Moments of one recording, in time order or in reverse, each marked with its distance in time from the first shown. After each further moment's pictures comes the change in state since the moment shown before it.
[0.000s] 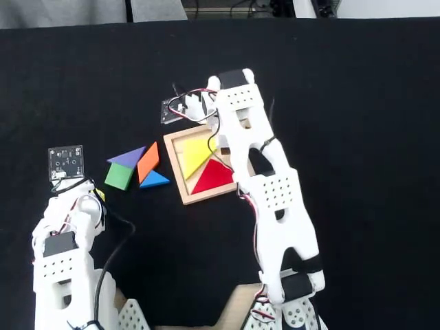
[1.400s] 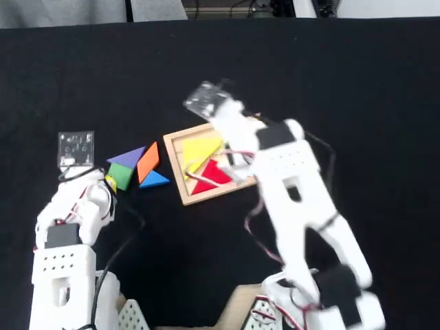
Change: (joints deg) left arm 7.3 0.3 -6.5 4.4 4.0; right arm -3.3 -72.3 77.3 -23.6 -43.3
